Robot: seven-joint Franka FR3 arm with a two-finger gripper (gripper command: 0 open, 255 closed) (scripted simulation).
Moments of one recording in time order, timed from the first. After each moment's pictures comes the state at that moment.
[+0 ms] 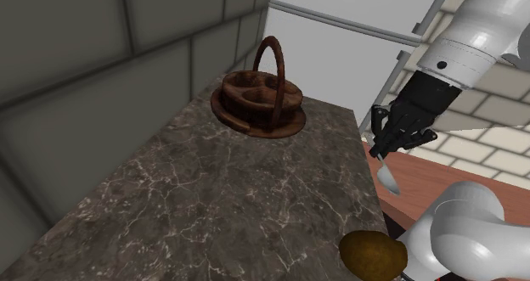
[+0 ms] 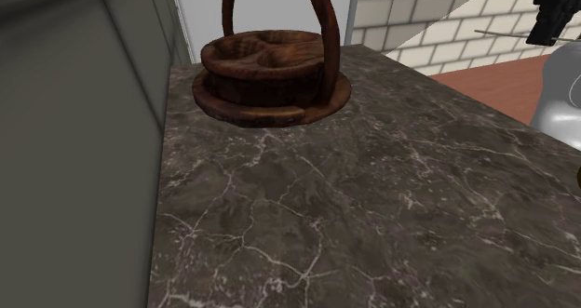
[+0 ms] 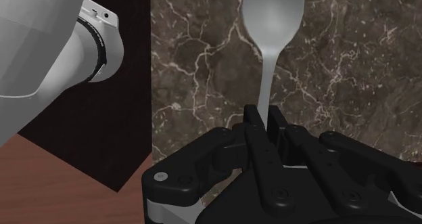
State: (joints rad) arm 0.07 -1.13 0.12 -2.54 0.31 1.48 1.06
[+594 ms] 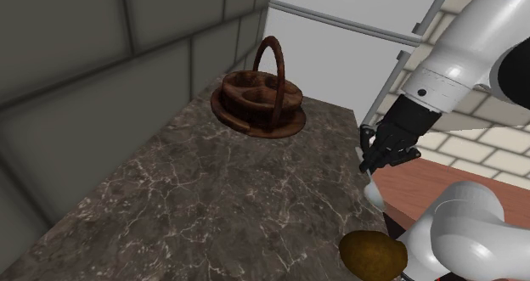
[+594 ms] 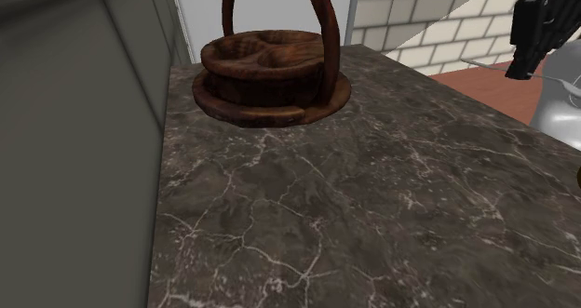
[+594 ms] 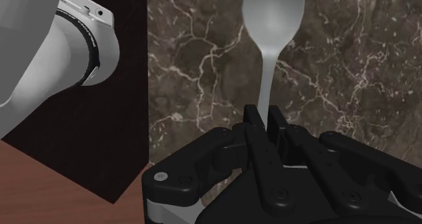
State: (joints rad) arm 0.08 -1.18 0.14 -2.69 0.33 1.57 1.04
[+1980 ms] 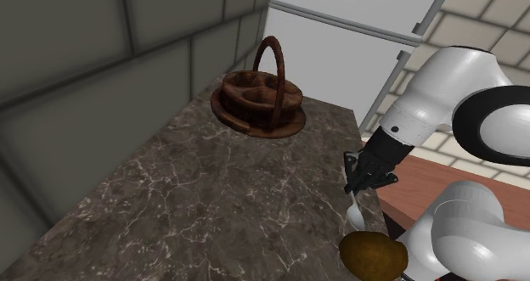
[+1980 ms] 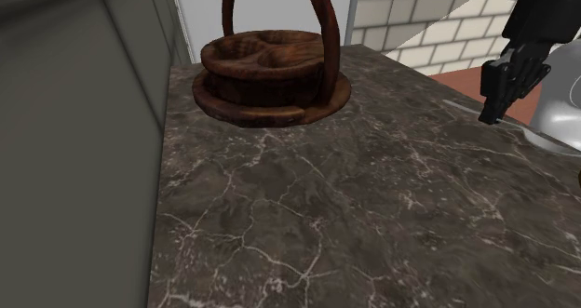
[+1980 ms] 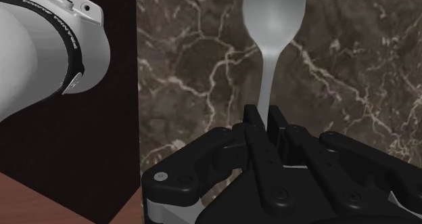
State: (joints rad) arm 0.10 -1.24 0.18 -2.90 0.38 1.72 1.01
